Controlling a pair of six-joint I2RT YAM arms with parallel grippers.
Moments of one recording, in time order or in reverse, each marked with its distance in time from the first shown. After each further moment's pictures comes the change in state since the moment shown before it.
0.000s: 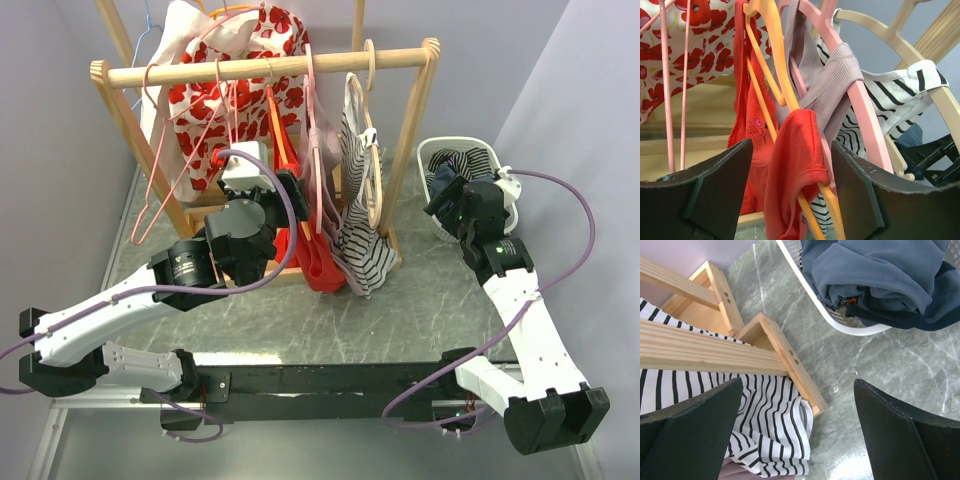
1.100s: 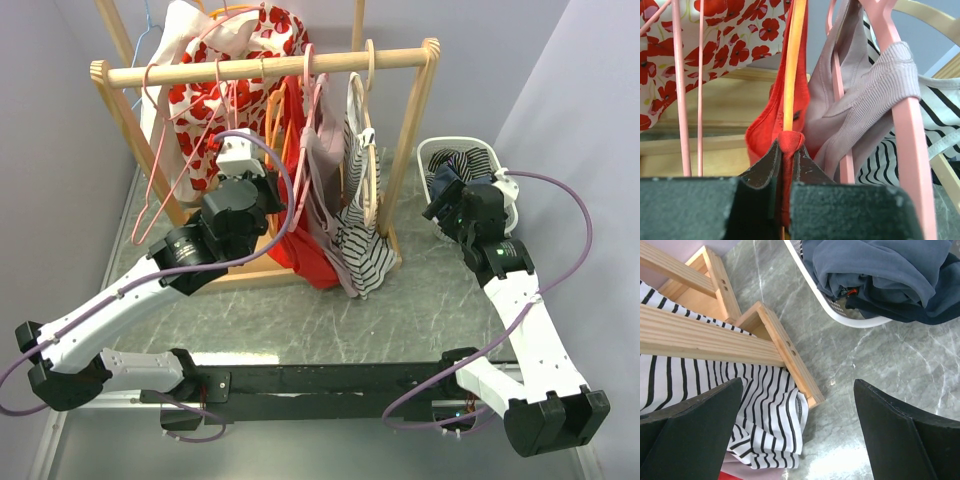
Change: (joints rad) left arm 0.241 -0.015 -0.083 -0.003 0.212 -0.033; right arm -0.003 -0.012 -0.009 -0.023 -0.037 -0.025
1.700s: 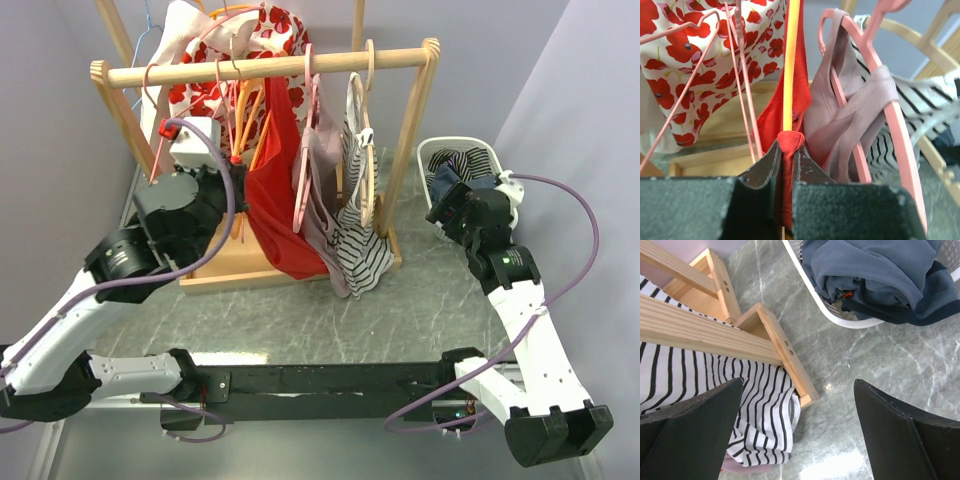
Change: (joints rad) left arm 0.003 -0.085 0.179 -0.199 0.062 0.143; right arm 0.000 -0.058 0.000 -0.026 0.007 -0.034
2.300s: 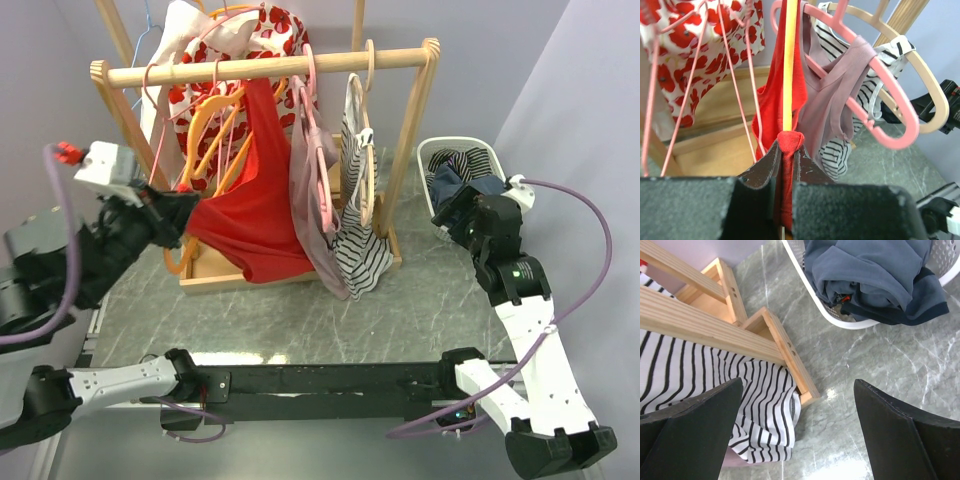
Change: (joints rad) left arm 0.001 -0.179 0.177 -0.368 0.224 -0.043; right arm 0.000 -0.066 0.021 -0.047 0.008 -0.004
